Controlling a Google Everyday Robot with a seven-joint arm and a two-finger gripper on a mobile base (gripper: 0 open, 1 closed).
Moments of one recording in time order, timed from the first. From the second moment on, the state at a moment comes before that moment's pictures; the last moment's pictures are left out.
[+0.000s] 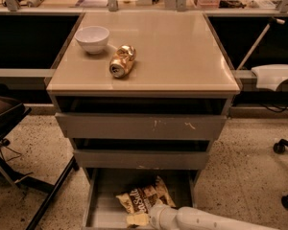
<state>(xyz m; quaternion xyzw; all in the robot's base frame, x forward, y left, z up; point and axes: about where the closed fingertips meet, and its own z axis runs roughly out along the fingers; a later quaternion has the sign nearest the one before) 0.446 0.010 0.284 -0.17 0.88 0.32 0.32</state>
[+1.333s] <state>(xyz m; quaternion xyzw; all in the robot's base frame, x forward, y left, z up) 0.520 -0.060 0.230 -0.05 0.91 0.17 0.38</state>
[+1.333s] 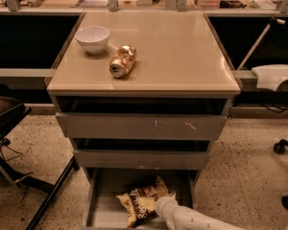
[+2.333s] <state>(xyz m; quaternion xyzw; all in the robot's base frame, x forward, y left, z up) 0.523 0.001 0.133 -0.05 0.93 0.19 0.30</state>
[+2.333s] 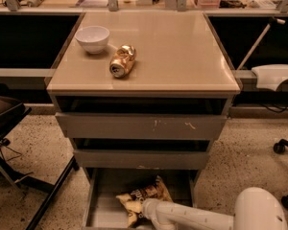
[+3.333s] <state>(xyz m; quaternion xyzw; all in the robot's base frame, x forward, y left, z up) 0.524 0.002 0.133 -0.04 0.93 0.19 0.30</state>
